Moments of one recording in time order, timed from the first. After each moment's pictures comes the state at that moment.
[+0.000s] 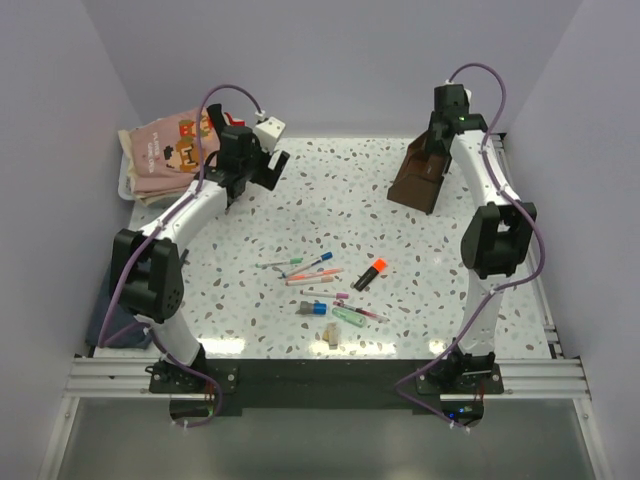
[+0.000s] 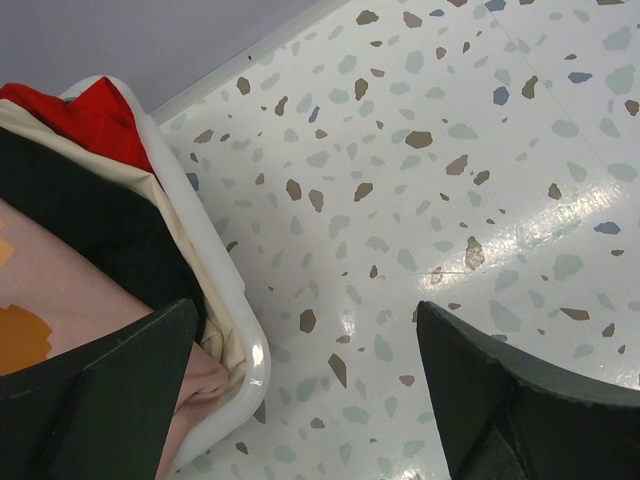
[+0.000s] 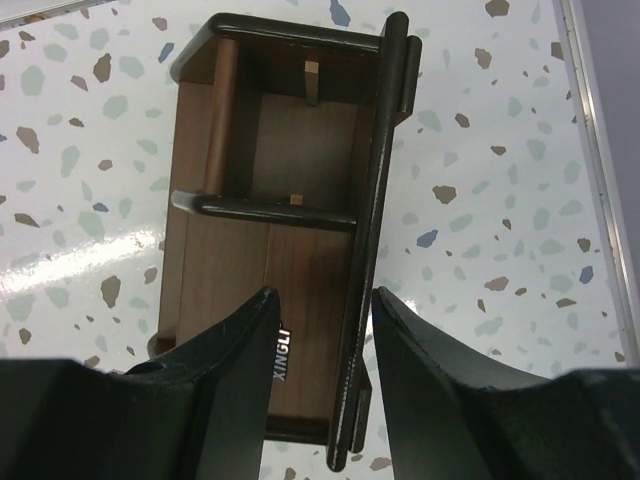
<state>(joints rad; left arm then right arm) -0.30 1.74 1.37 -0.16 -0.02 0.29 0.09 2.11 2.08 -0.80 0.36 0.24</state>
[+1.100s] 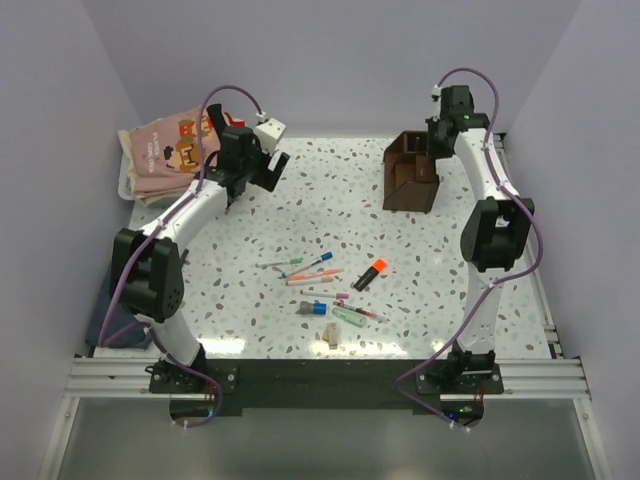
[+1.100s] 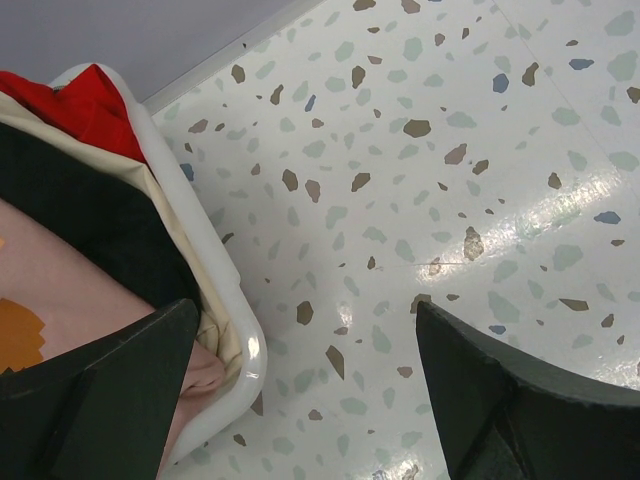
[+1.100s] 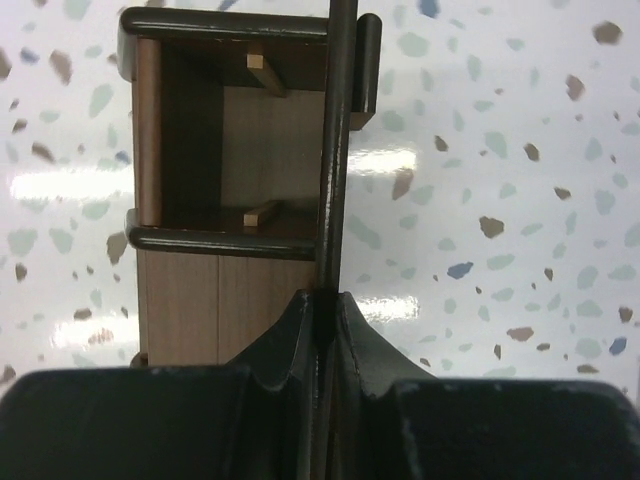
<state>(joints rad) -0.30 1.74 1.38 -0.18 -0.02 0.29 0.05 2.19 2.14 -0.83 0.11 0.08</state>
